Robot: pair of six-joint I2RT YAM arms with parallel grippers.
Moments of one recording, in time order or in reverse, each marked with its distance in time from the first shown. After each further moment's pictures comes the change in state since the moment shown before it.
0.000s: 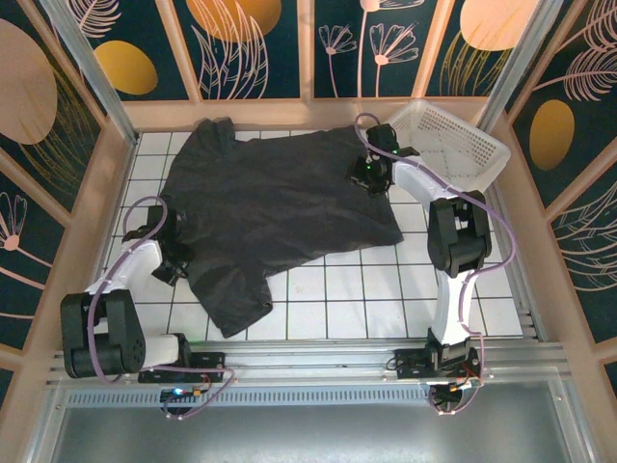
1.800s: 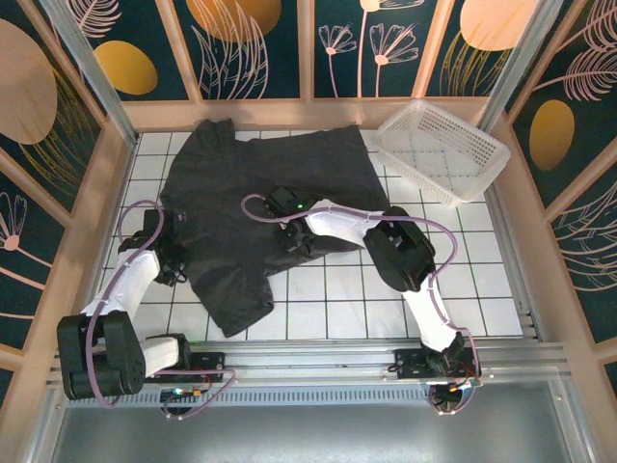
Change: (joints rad) left arm 0.000 -0.105 -0.037 0.003 -0.012 -0.015; right arm 0.558 0.150 0.023 -0.090 0.294 -0.417
